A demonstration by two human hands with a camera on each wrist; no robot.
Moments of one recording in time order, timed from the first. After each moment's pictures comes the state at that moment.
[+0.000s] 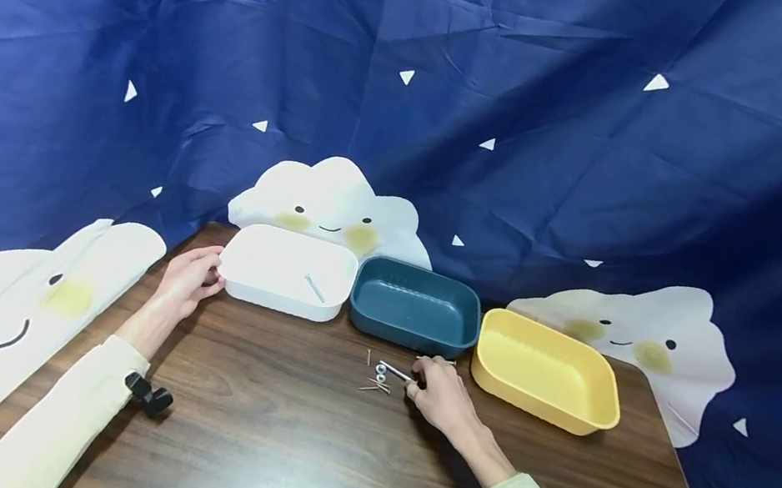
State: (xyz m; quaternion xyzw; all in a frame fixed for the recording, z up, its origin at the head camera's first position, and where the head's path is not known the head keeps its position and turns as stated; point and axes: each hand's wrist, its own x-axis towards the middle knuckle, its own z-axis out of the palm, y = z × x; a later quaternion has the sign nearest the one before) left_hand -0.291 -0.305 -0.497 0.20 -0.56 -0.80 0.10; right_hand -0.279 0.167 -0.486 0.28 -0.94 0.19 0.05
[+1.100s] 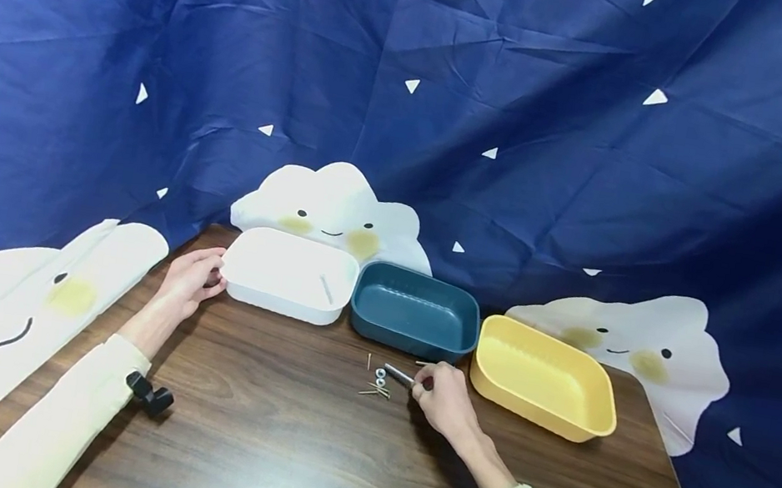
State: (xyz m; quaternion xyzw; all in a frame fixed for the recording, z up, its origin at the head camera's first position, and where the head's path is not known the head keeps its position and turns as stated) left_hand -0.291 -0.307 -0.497 0.20 -0.55 -0.80 0.10; right_hand -0.279 0.173 -0.480 0.27 -0.93 0.24 0.07
